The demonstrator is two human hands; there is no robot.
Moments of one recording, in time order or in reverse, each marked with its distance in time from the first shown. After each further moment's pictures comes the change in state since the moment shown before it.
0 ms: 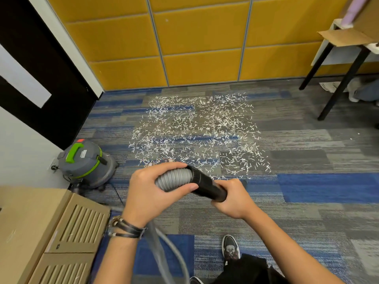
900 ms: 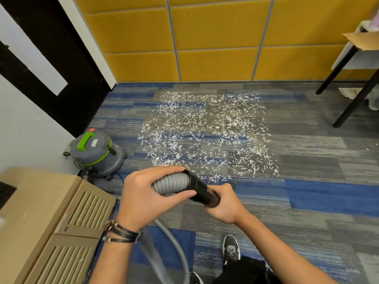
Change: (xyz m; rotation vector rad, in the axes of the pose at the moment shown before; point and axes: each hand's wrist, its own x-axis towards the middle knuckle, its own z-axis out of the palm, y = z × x) left_hand -0.022 -0.004 -0.019 0.097 0.075 0.026; right_hand 0.009 -0.002 0.043 0.110 -0.079 -0.108
